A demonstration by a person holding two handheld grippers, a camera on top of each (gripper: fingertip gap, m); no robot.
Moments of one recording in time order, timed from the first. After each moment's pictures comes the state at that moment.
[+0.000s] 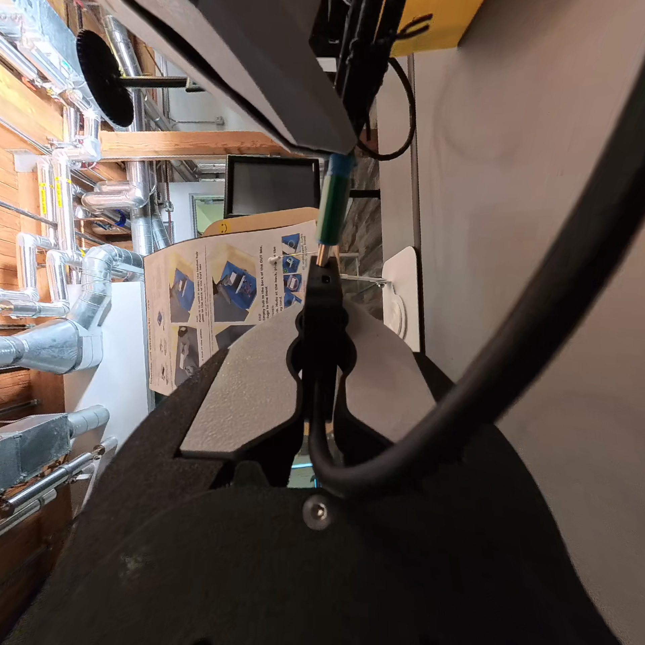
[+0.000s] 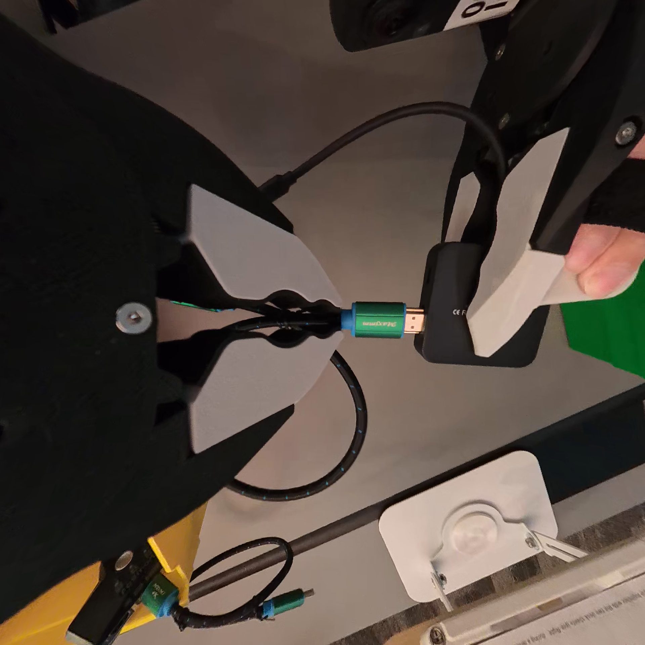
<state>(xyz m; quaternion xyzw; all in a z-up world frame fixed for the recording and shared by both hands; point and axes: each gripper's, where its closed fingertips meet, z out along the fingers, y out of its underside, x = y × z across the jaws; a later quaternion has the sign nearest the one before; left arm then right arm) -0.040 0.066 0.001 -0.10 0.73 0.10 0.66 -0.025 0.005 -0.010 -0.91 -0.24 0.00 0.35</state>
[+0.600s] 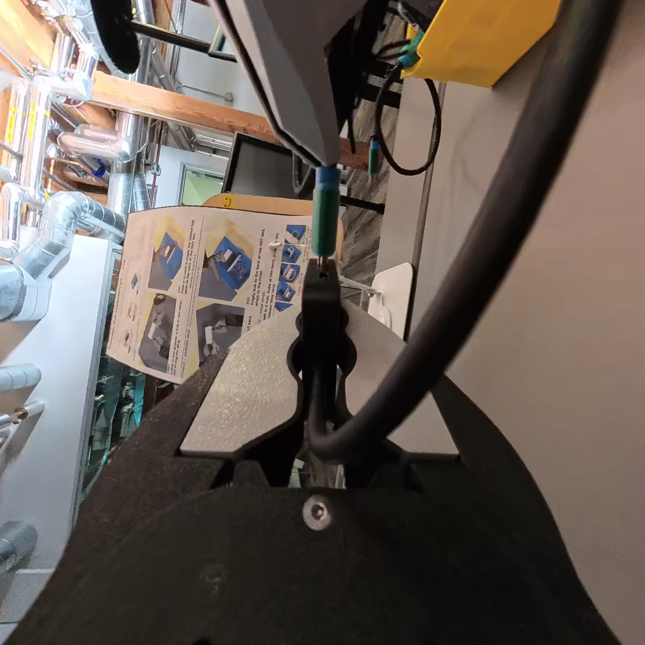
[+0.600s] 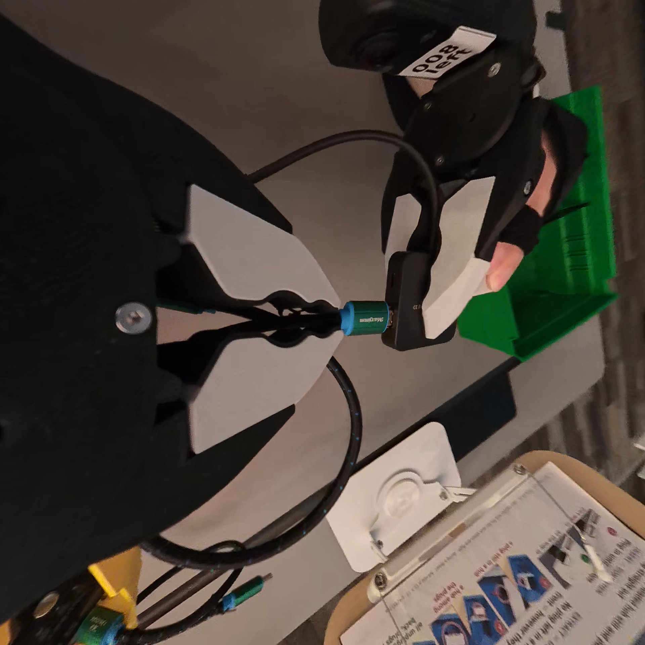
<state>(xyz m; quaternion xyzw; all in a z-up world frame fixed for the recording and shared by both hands) -0.043 0.074 0.016 -0.18 0.71 0.02 0.68 -0.032 0.019 0.028 -0.86 -0.21 0.04 0.46</state>
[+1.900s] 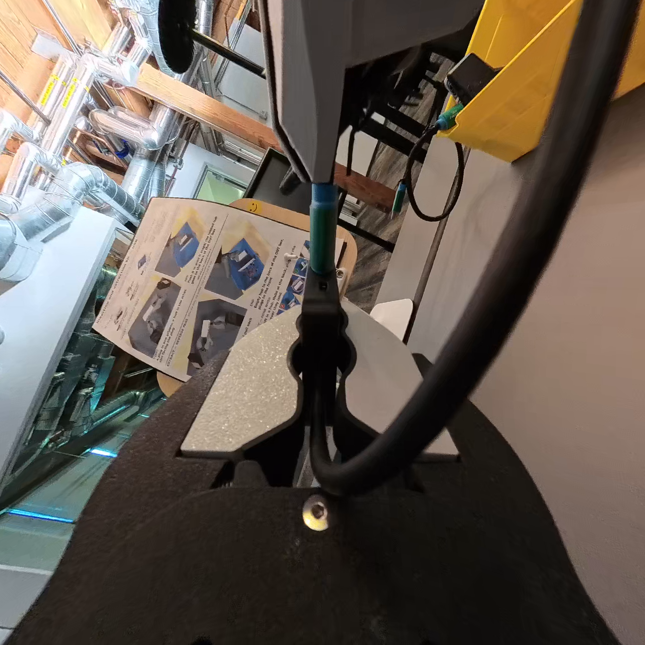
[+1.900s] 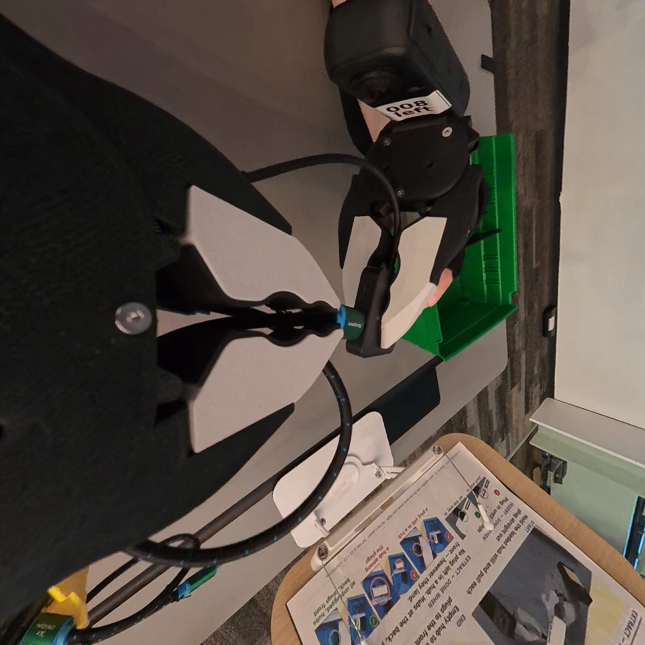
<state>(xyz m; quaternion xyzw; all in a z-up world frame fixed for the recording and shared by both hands) -0.049 0.068 0.031 -0.22 0.67 -0.07 0.71 -0.054 0.020 0.059 -0.81 -0.22 0.04 0.54</state>
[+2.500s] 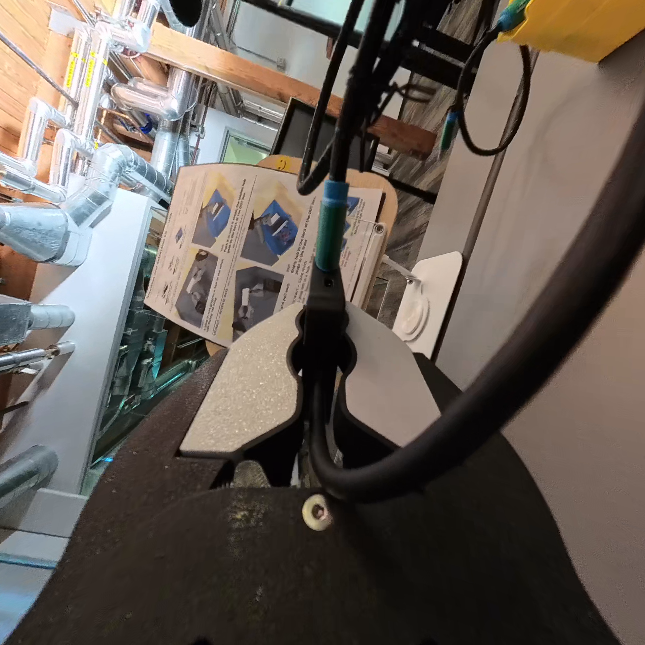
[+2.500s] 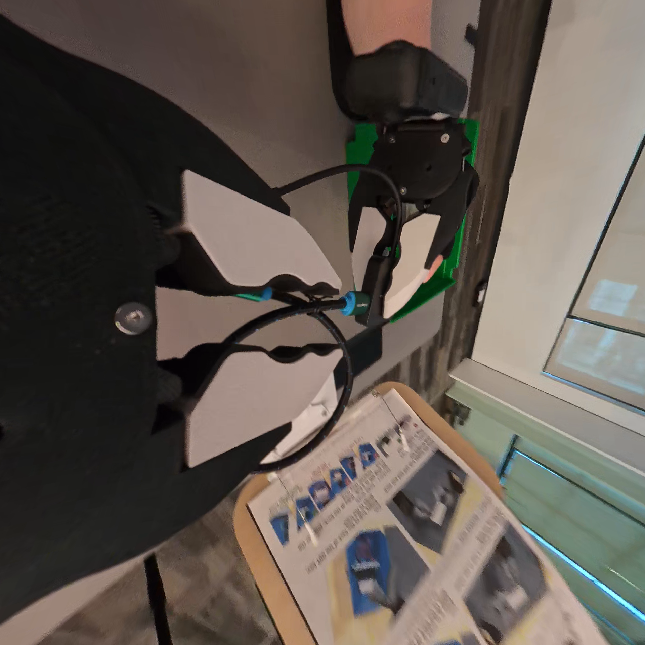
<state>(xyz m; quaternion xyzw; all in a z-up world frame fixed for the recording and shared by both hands) -0.060 0.102 0.047 -0.23 0.65 0.03 0.72 -0.040 0.008 0.098 -0.74 -0.26 -0.03 0.62</state>
